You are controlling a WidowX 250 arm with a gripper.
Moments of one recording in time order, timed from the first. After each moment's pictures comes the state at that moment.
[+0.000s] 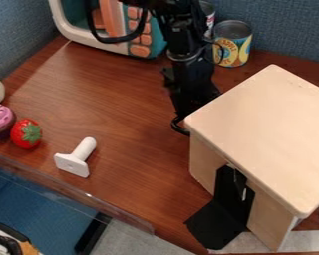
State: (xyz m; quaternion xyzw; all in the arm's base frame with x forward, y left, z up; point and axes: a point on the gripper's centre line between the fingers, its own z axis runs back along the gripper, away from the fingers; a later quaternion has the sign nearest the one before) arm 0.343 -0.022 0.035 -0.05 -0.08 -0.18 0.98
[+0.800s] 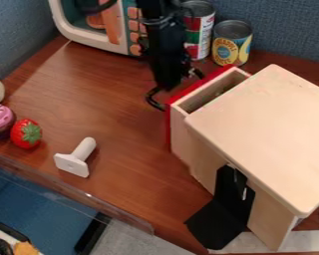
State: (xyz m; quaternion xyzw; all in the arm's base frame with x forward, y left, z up) arm 0.368 0.041 0.056 -0.05 -0.08 -0.15 0.98
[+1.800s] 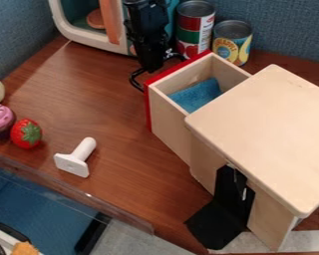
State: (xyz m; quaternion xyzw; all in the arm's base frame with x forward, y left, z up) arm 0.386 0.081 0.059 -0.06 -0.05 -0.21 0.97
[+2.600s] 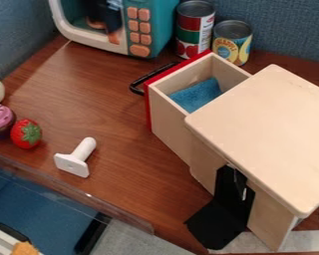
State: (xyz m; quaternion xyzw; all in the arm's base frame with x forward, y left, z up) arm 0.327 0.134 0.151 -0.05 -0.10 -0.22 0.97
